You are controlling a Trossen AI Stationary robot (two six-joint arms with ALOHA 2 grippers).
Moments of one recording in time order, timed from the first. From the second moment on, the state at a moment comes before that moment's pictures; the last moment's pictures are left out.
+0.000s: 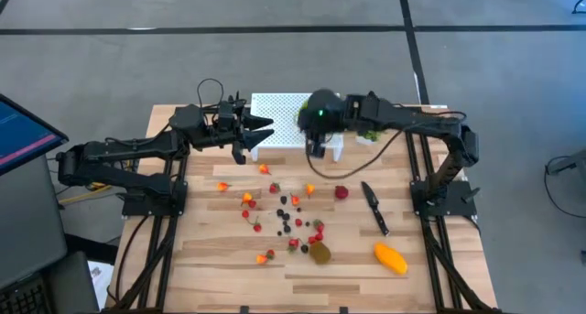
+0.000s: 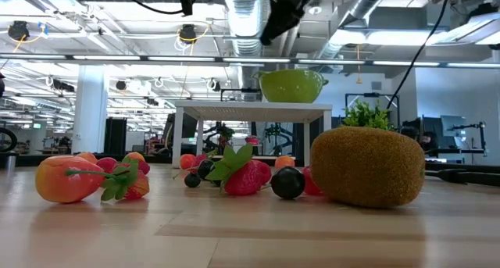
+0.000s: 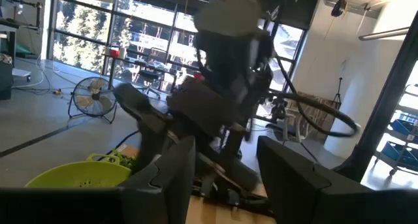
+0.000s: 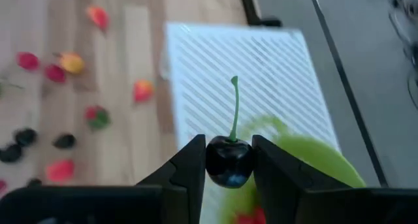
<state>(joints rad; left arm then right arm) 0.28 1.08 0.82 0.43 0.14 -0.27 -0.23 1.71 1.75 -0.86 0.19 -0.24</state>
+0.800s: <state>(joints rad) 0.28 1.08 0.82 0.43 0.14 -0.27 -0.48 1.72 1.73 -1.12 0.18 -0.24</state>
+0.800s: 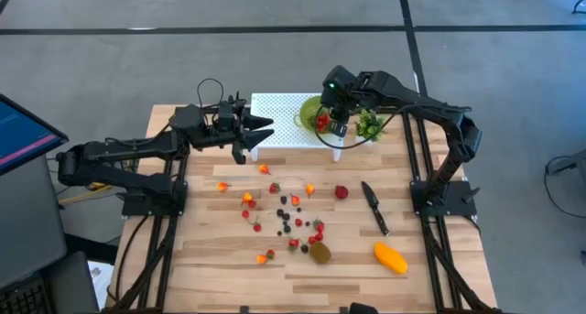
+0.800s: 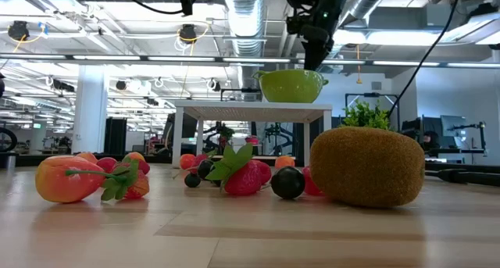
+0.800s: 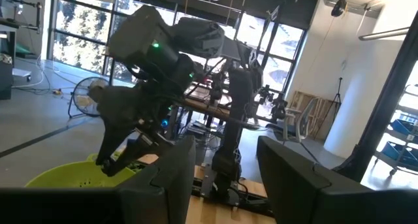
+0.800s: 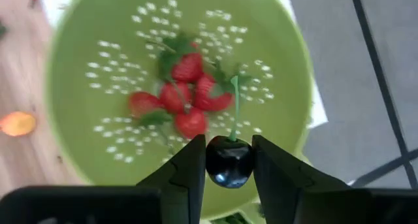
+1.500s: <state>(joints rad) 0.28 1.08 0.82 0.43 0.14 -0.27 -0.47 1.72 1.73 -1.06 0.18 -0.18</state>
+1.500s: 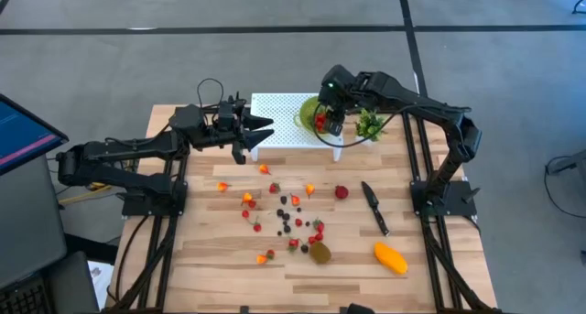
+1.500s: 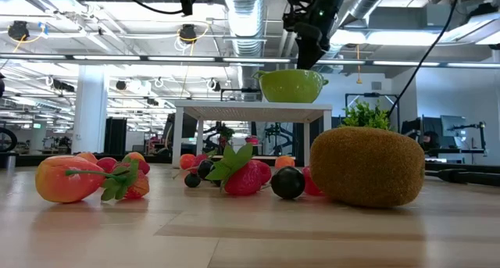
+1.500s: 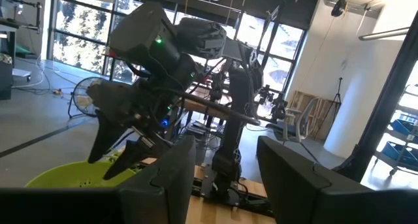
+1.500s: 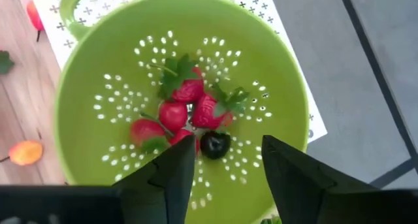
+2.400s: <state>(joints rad) 0.28 1.08 0.82 0.43 0.14 -0.27 -0.10 1.71 1.73 -1.28 0.18 0.11</state>
